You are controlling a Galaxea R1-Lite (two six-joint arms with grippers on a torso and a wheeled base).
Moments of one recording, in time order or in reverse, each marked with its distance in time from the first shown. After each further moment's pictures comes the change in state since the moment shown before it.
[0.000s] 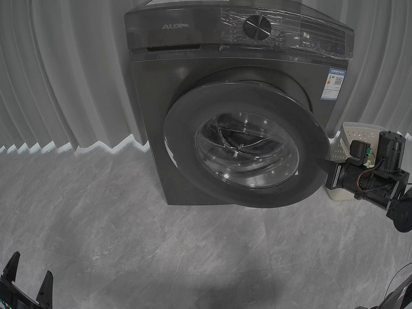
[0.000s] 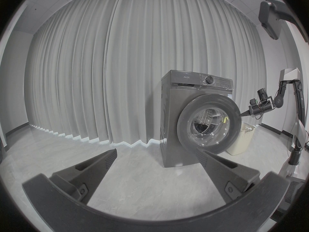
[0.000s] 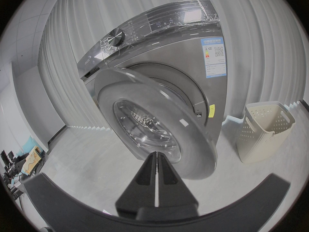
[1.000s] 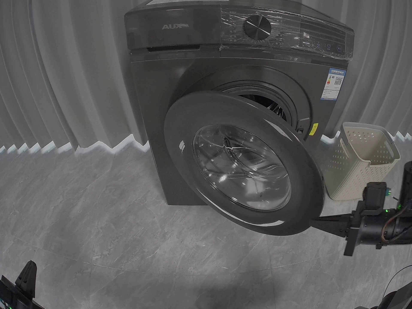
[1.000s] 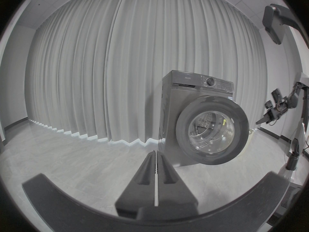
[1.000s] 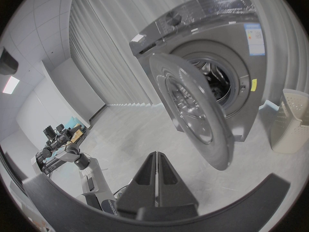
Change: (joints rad) left arm -0.003 0.005 0.000 0.001 -0.005 -0.041; right arm 0.211 -0.356 0.165 0.341 0.226 -0.005
